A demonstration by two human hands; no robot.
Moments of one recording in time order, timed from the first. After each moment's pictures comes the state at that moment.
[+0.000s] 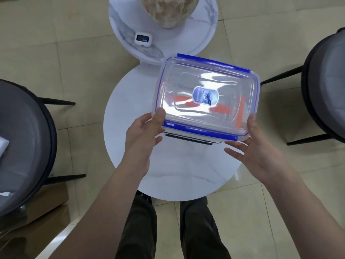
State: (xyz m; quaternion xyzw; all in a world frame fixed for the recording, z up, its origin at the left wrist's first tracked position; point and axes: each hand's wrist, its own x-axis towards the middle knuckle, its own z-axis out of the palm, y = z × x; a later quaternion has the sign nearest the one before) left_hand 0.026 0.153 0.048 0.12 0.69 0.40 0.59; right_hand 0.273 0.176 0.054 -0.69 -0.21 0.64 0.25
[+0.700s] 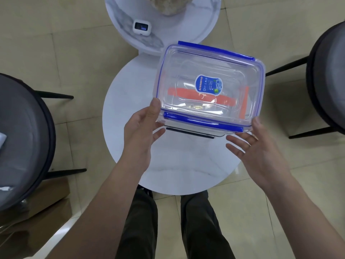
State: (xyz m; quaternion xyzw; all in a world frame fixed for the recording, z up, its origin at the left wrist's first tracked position) left_hand 0.027 0.152 0.039 0.09 0.66 0.44 0.60; right_hand 0.269 0.152 0.046 -0.67 -0.19 0.63 0.33
